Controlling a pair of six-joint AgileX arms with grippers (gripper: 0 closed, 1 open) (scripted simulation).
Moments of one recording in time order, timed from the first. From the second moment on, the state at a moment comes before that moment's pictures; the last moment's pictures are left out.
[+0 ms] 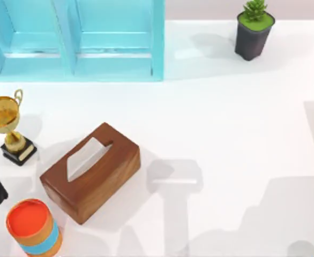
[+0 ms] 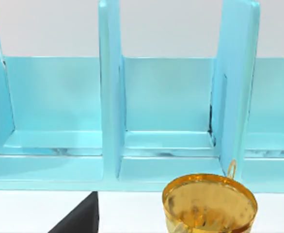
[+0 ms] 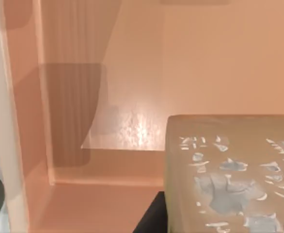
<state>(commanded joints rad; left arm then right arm) 0.00 0.00 0.00 0.00 0.00 0.00 -0.48 1.61 1.40 -1.36 -0.01 -0.50</state>
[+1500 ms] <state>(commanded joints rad) 0.00 0.00 0.00 0.00 0.00 0.00 0.35 2.26 1.90 -1.22 0.00 0.35</state>
